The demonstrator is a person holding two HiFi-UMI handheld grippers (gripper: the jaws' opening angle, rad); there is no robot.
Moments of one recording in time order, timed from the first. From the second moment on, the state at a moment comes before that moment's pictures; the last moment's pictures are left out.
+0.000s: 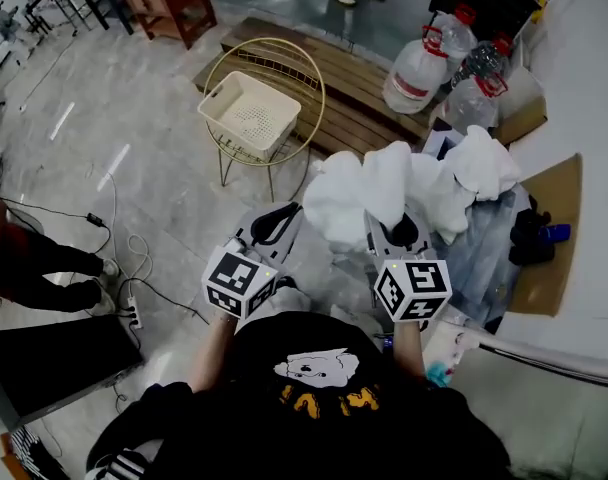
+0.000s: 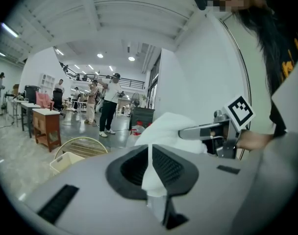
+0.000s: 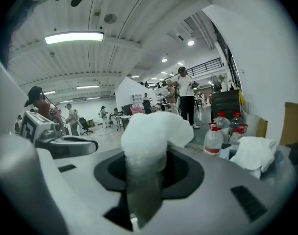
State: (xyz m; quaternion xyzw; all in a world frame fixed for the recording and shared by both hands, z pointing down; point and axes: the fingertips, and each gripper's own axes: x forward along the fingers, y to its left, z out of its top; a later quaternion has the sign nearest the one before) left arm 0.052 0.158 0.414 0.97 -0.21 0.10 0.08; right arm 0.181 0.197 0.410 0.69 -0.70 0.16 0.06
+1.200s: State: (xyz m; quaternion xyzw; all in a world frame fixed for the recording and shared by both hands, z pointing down) left arm -0.086 -0.071 0.430 0.92 -0.37 0.09 0.12; right arm 0.079 -0.199 0.503 0.57 -0.79 0.15 0.17
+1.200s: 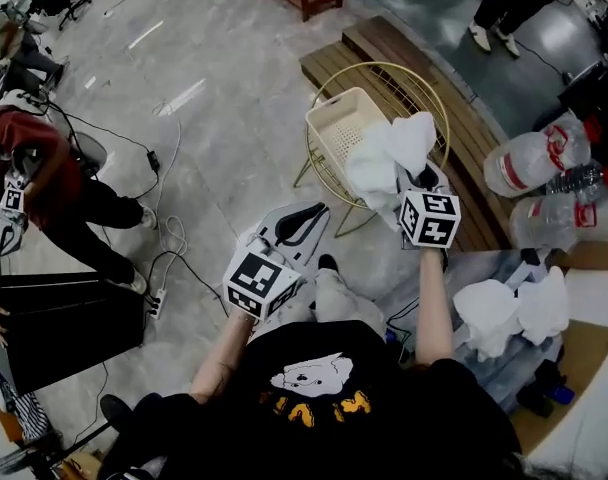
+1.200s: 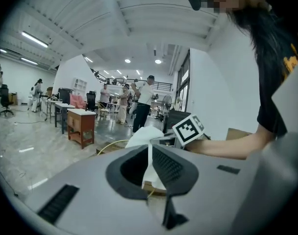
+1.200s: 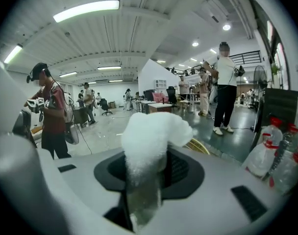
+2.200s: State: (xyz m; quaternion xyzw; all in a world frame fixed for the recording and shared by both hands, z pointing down) left arm -0.069 -0.179 0.467 0.90 -0.39 0.12 0.15; right arm 0.059 -0.299 0.782 0.49 -0.74 0.30 0.34
